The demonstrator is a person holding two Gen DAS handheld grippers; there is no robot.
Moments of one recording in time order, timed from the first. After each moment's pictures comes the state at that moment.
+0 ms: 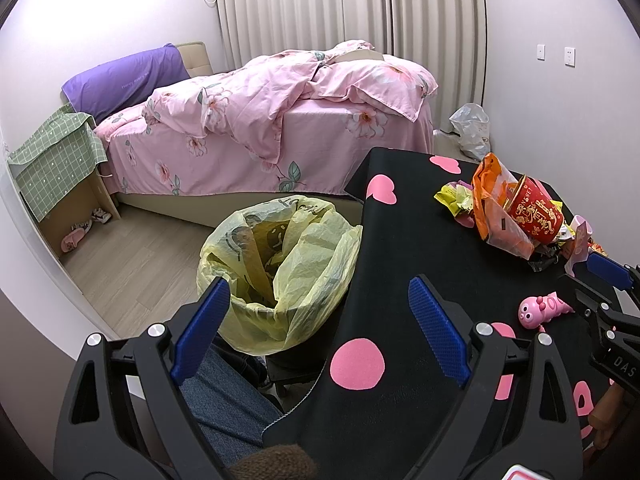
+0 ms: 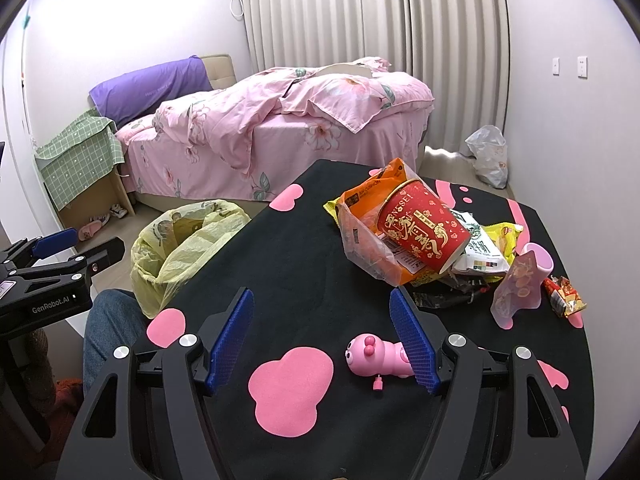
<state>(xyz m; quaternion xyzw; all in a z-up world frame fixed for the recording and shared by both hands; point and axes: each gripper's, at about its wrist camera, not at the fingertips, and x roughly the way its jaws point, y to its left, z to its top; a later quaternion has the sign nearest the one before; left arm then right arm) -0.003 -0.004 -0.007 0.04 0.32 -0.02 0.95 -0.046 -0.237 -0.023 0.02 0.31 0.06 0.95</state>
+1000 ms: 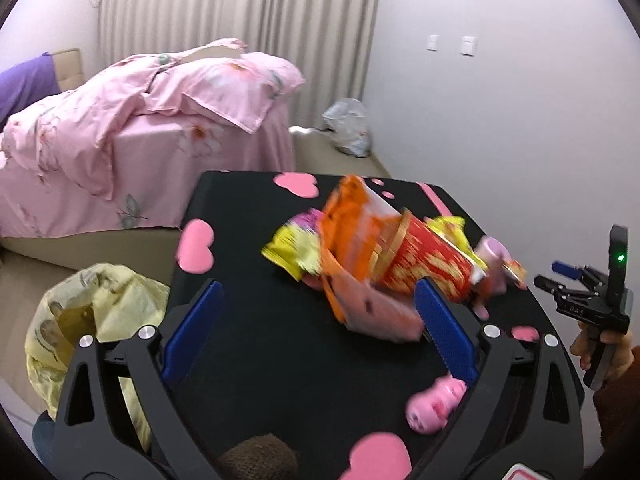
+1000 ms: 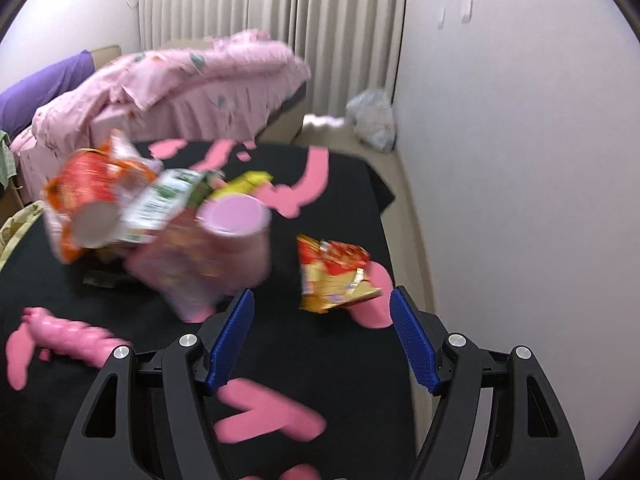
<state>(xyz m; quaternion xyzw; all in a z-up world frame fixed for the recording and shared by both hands) 0.110 -0.133 -0.017 0.02 0.32 -0.25 0.91 -0.003 -0.521 -0.093 0.05 0.37 -0.11 0.92</state>
